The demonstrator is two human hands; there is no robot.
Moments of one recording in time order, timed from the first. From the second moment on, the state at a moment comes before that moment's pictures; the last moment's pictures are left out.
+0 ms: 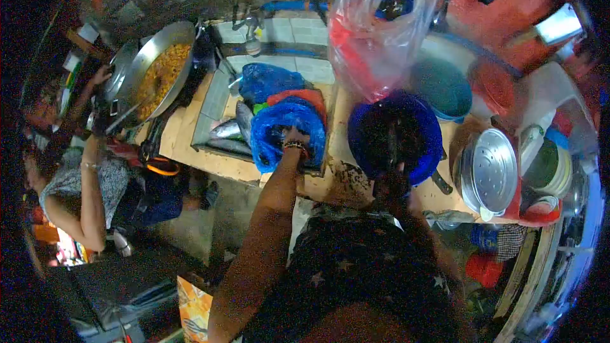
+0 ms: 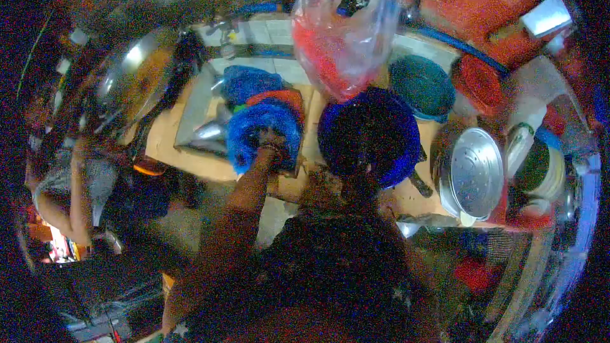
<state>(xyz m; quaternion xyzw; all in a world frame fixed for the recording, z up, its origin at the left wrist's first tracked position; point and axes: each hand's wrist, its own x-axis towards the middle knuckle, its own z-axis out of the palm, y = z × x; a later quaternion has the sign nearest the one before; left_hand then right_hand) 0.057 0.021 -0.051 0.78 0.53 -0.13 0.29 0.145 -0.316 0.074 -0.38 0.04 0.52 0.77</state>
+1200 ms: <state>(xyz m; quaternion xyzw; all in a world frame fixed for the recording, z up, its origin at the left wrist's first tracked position) 0.105 -0.089 0.172 0.41 0.21 -0.04 0.88 0.144 -0.337 0.112 -0.34 -0.02 0.55 0.76</state>
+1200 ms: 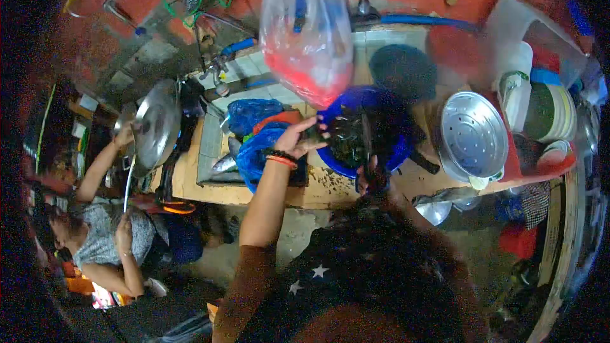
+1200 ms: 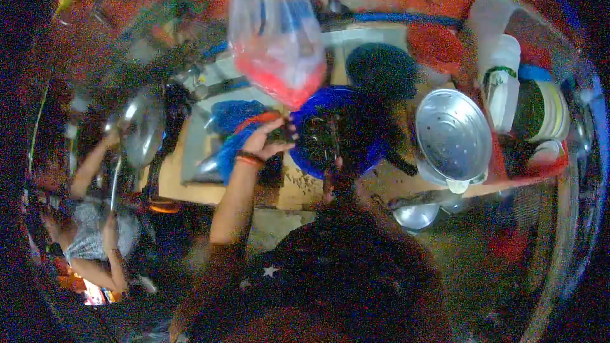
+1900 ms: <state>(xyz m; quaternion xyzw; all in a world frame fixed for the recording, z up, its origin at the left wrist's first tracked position) 0.169 -0.165 0.117 0.91 -0.02 0.05 0.41 0.158 -0.393 0.141 -0.46 -0.01 0.37 0.81</state>
